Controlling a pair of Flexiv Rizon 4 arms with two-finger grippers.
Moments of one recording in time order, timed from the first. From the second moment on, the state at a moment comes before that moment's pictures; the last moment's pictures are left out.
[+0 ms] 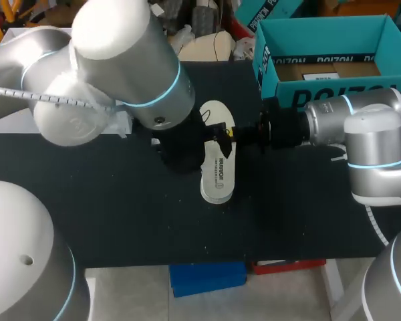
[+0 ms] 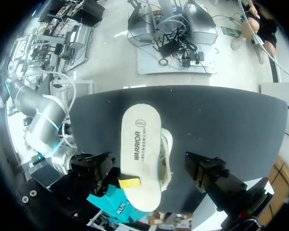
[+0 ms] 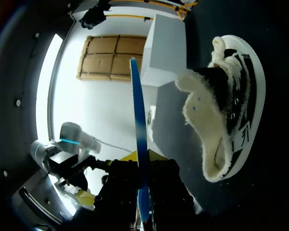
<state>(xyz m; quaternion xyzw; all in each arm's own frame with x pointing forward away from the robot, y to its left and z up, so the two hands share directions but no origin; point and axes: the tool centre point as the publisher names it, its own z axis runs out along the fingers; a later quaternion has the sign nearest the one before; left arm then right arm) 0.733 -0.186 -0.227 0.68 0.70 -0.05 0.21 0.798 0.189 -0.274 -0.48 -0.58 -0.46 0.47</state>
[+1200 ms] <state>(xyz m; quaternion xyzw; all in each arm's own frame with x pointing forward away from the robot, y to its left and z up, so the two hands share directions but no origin) 0.739 -0.154 -0.224 0.63 0.64 -0.25 0.36 0.798 0.189 -0.274 -0.48 -0.58 -0.46 0.47</state>
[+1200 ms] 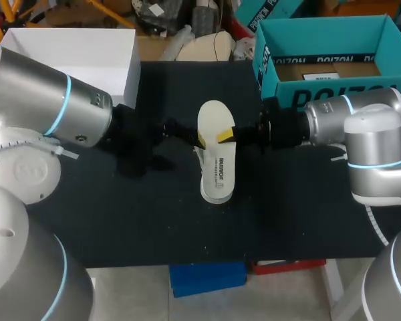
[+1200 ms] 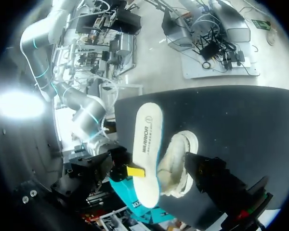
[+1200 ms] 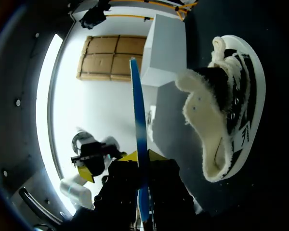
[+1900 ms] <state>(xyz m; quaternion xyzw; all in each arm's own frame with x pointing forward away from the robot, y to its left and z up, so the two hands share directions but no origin) 0.741 -0.138 -0.229 0.57 0.54 -0.37 0.49 0.798 0.189 -0.274 -0.48 -0.58 -0.46 0.47</state>
